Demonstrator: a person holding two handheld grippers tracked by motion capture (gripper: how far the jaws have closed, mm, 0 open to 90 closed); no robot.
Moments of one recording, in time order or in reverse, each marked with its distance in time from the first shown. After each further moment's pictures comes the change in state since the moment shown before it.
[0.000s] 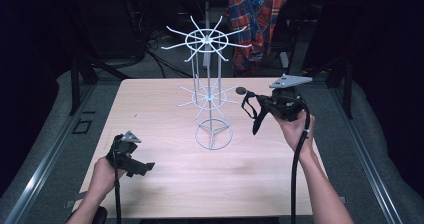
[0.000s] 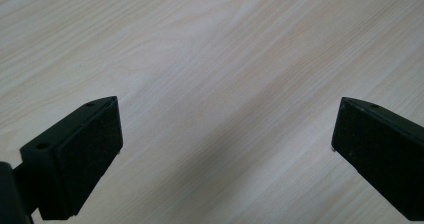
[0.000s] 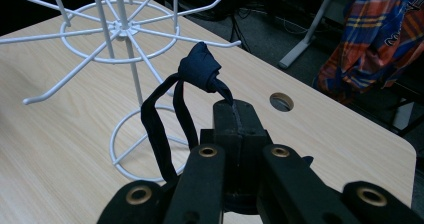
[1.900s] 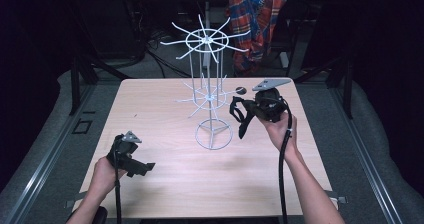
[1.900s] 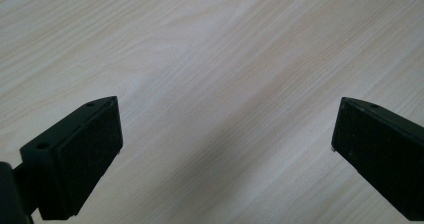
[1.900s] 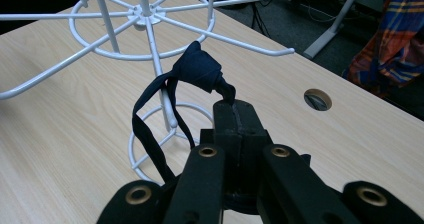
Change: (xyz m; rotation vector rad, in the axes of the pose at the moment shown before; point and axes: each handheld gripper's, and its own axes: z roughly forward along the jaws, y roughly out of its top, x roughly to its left) left arm -0.001 0.001 0.001 0.009 -0.003 0.009; right arm 0.018 -0.001 0.039 0.046 0.071 0.006
